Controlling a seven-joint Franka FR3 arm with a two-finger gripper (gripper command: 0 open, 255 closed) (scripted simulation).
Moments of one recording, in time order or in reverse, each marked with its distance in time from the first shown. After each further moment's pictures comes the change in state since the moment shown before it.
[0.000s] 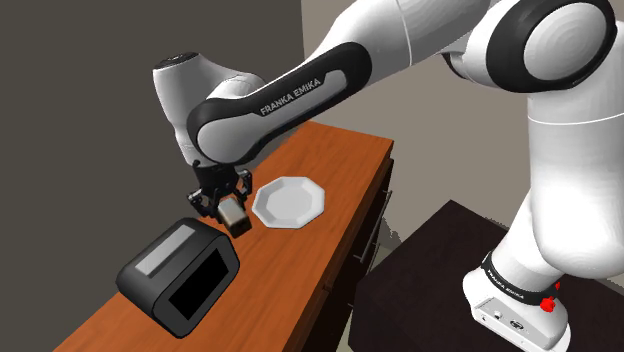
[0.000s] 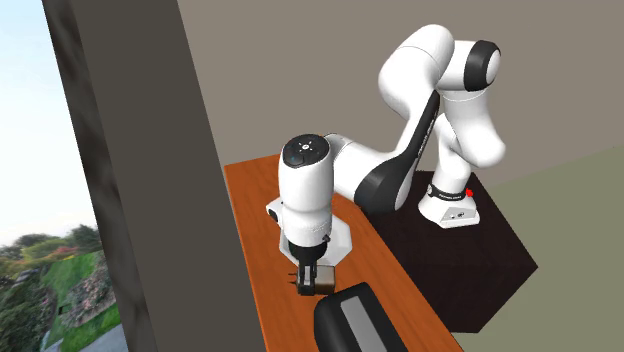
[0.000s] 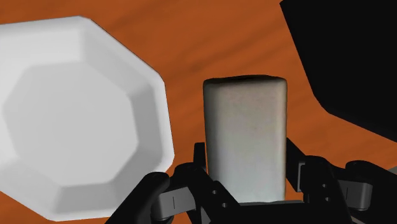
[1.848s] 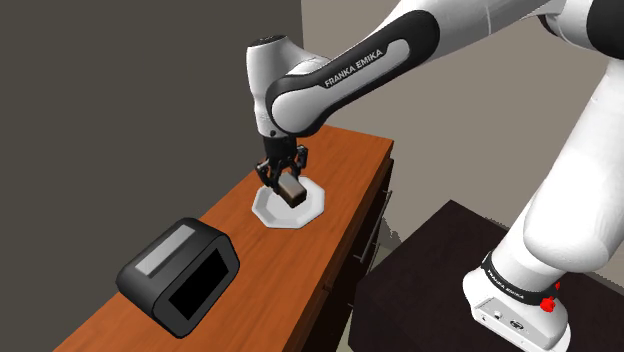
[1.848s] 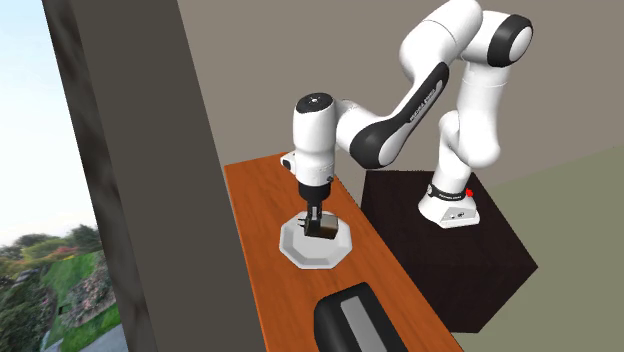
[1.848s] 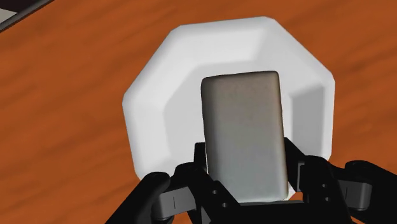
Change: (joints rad) arm -0.226 -0.342 -0.036 -0.428 0.179 0.128 -0.294
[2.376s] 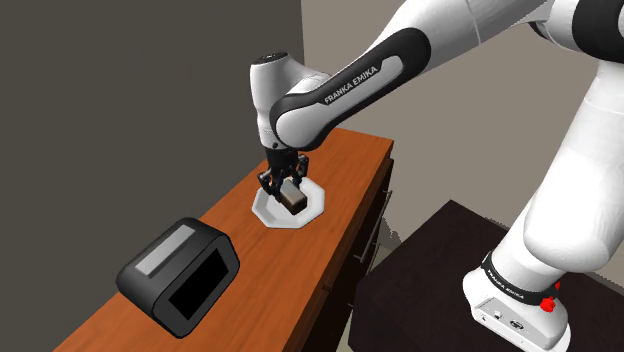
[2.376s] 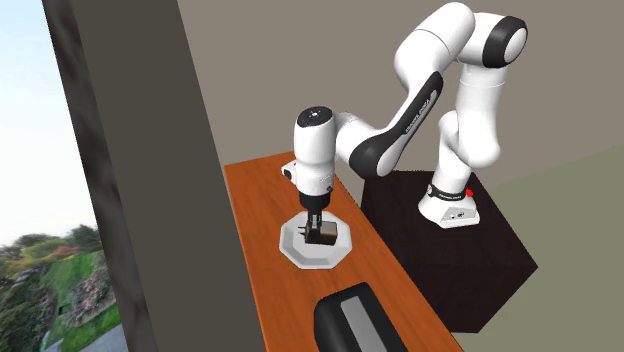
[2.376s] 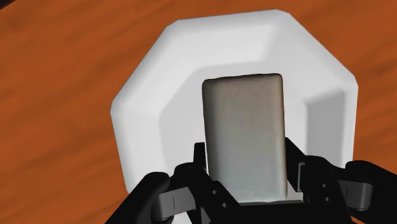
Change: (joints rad) arm 0.003 0.034 -0.003 -0.039 -0.020 0.070 0.013
